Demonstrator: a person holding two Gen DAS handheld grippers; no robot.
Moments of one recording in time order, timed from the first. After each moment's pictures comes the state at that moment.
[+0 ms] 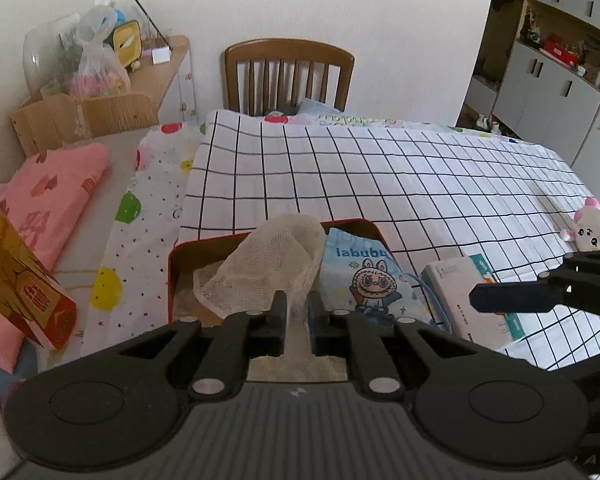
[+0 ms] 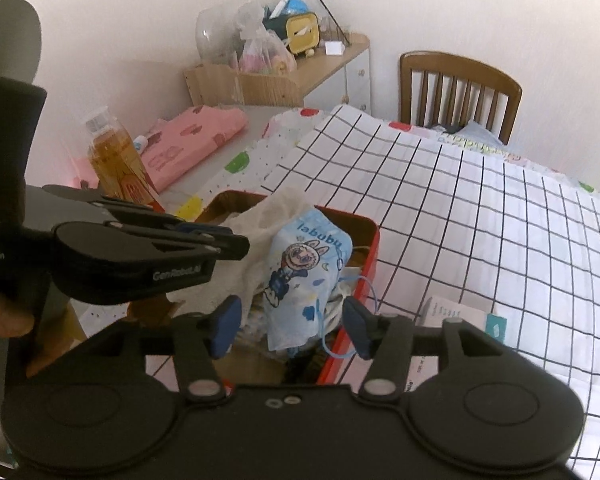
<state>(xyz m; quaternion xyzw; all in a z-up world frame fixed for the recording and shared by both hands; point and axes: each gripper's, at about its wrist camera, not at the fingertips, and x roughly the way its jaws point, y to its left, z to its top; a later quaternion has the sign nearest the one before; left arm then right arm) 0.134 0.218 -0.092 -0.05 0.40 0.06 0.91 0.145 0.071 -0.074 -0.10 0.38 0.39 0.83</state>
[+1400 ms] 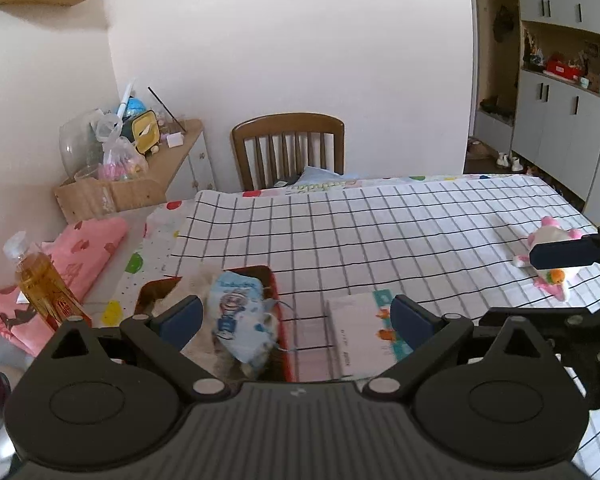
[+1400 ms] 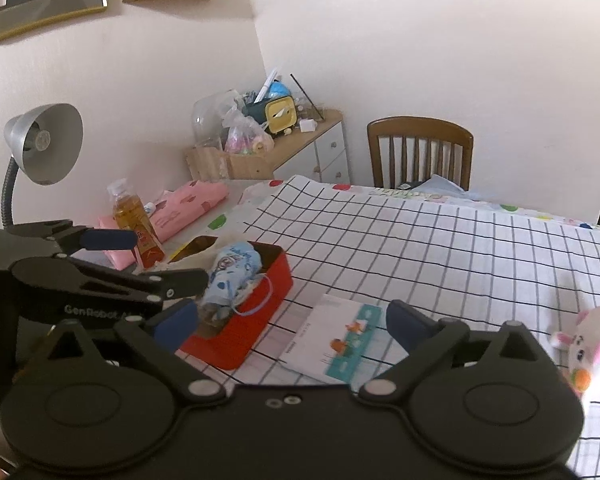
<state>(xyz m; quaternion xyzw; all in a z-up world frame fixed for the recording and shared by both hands) 0.073 0.040 -0.029 0.01 0.31 0.13 0.94 0.130 -0.126 -0.033 -0.03 0.29 0.42 0.86</state>
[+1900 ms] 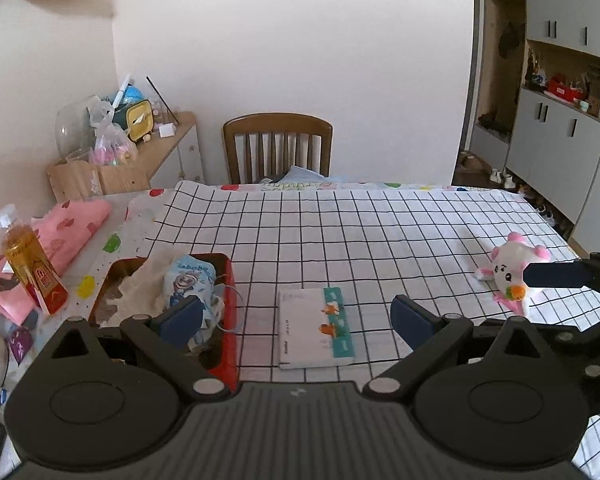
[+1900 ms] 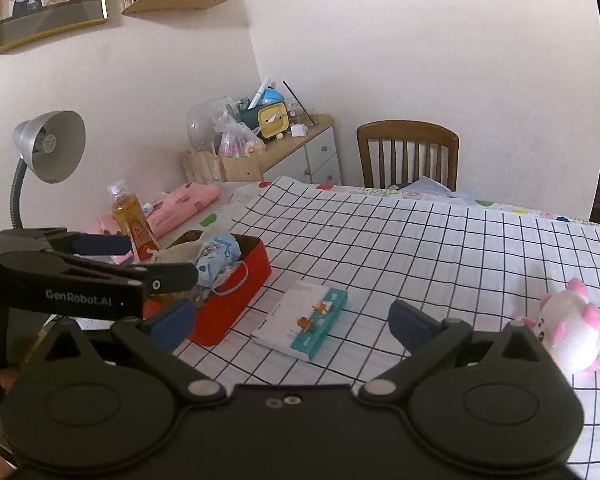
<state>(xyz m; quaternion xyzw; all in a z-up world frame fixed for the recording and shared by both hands) 0.062 -0.010 -0.022 -0.03 0.30 0.13 0.94 0.124 -0.185 -0.032 -0.02 0.29 0.42 0.86</state>
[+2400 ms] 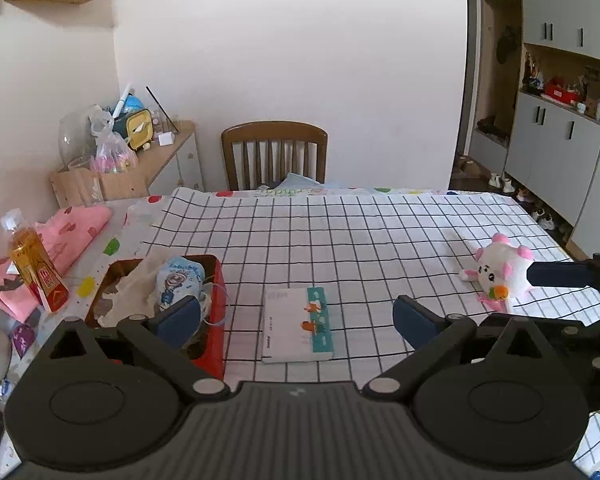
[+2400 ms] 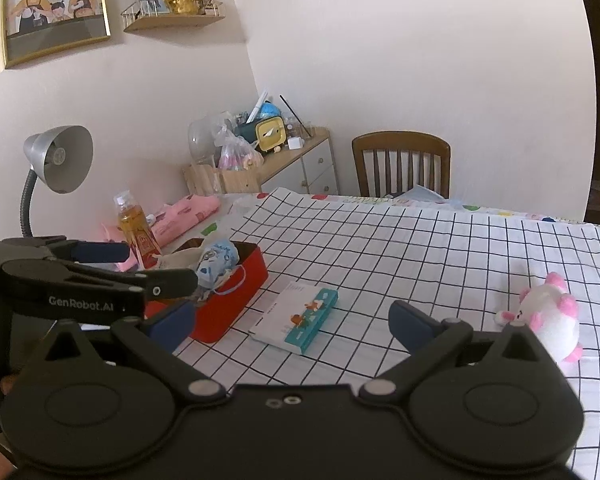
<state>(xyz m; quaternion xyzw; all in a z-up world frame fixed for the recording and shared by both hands) 0.047 -0.038 -0.015 -0.03 0.29 0.13 0.95 0.112 -0.213 -0.026 -0.01 0.27 0.42 0.87</state>
